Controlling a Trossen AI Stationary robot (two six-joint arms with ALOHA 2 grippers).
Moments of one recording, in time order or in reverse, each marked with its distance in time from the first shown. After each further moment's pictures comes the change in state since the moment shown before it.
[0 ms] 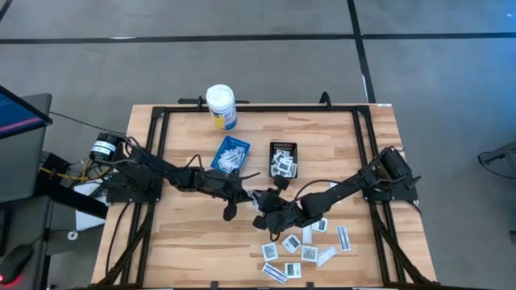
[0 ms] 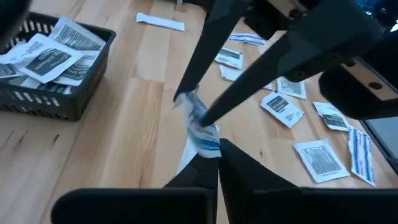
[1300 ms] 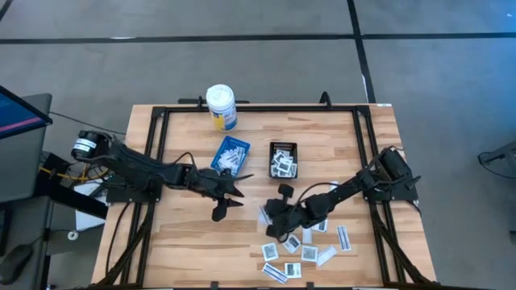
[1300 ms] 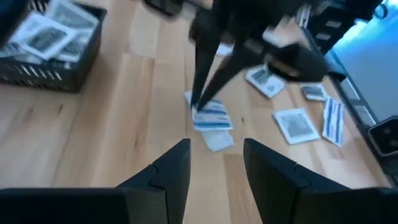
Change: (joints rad) left arm -0.029 -0.198 0.000 -0.307 0.015 0.000; right arm 0.020 0.005 -0.138 -0.017 -0.290 0.103
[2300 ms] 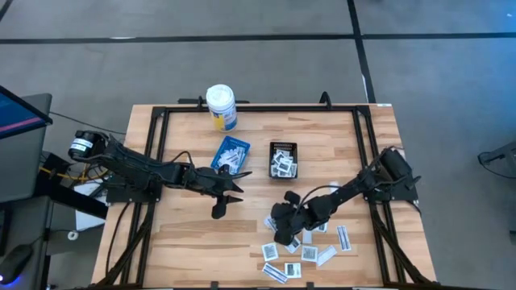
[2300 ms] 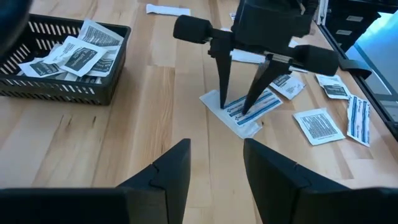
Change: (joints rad) left arm 0.000 -0.043 0.000 -0.037 -0.075 0.078; right arm 0.025 -0.001 -0.046 -0.090 -0.220 0.167
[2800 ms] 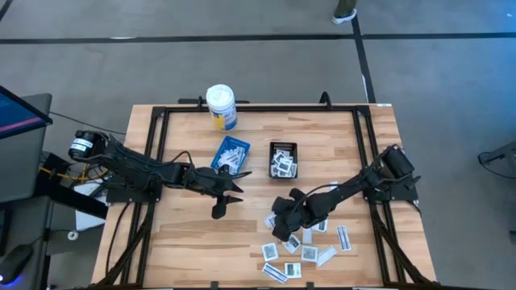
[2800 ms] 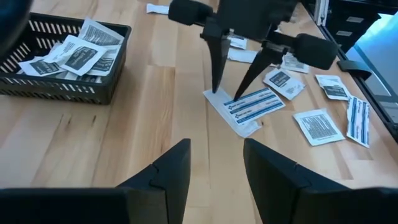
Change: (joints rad) left arm 0.000 0.000 0.000 0.000 0.000 -0.007; right arm -0.015 -0.034 0.074 -0.225 -0.038 0.185
